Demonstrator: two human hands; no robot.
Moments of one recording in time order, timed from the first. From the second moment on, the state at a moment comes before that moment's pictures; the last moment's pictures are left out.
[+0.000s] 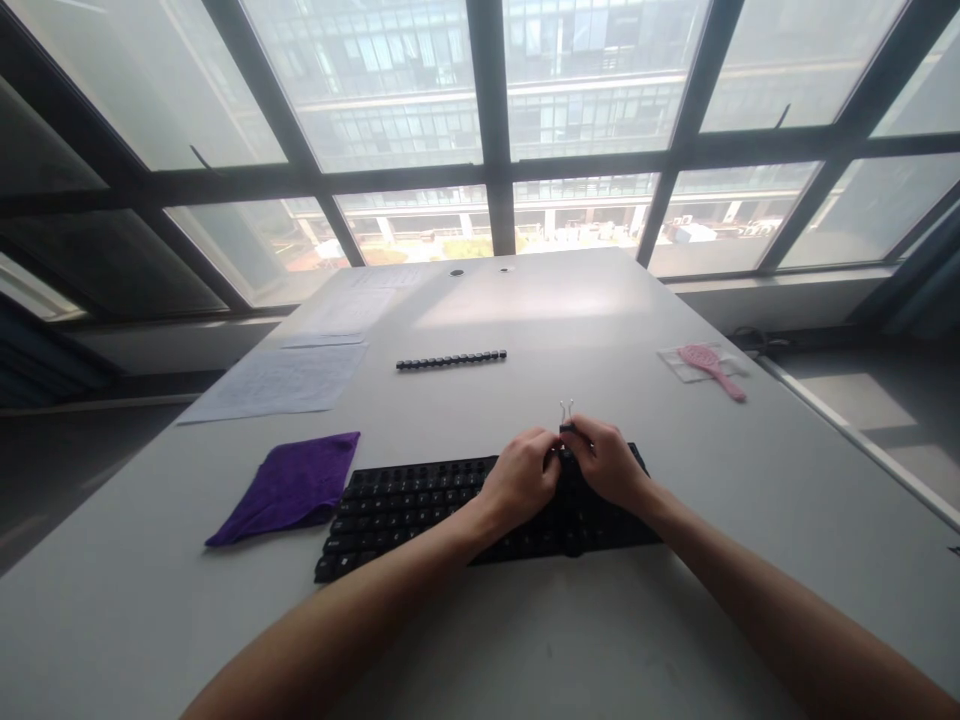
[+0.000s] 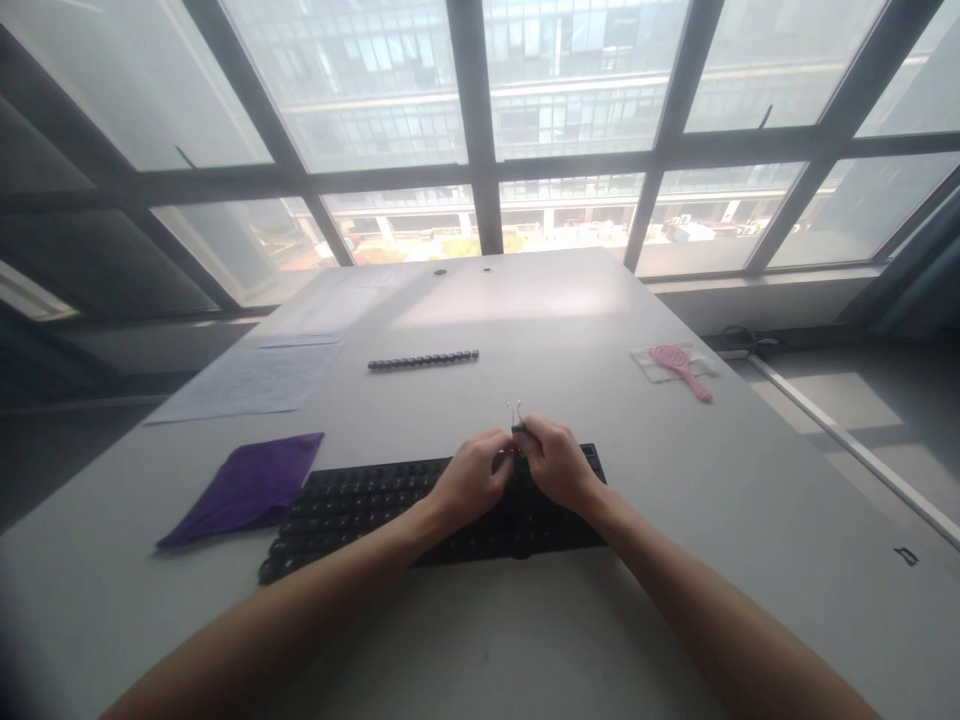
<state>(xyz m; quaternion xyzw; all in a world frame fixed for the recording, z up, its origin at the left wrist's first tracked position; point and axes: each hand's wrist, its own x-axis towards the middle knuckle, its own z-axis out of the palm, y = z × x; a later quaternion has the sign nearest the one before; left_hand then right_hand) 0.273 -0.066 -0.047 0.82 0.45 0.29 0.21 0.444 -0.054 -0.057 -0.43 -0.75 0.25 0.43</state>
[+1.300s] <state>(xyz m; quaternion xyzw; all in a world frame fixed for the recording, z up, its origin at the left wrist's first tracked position) 0.278 -0.068 -0.052 0.83 0.39 0.38 0.14 0.447 -0.059 -0.061 -0.47 -0.71 0.19 0.48</state>
